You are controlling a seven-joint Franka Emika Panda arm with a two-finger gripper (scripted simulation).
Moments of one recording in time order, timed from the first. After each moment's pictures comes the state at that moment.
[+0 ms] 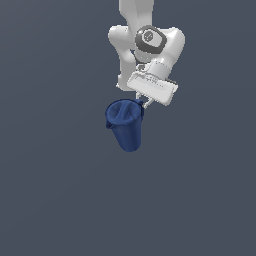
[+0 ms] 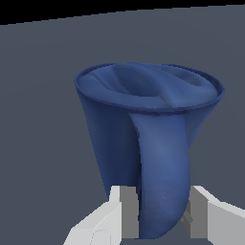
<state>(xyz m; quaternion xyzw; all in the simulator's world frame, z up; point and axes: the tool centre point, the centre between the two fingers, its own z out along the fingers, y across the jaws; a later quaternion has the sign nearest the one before) -0.110 0.054 0.246 0.85 -0.35 0.38 0.12</state>
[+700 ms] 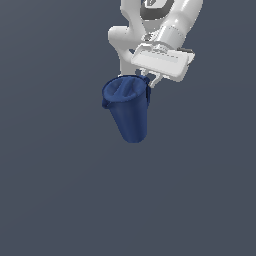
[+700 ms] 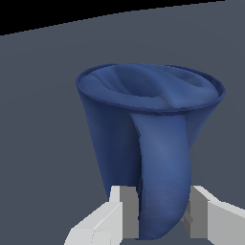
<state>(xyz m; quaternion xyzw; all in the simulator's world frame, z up) -0.094 0.065 0.355 0.84 -0.38 0.38 0.10</state>
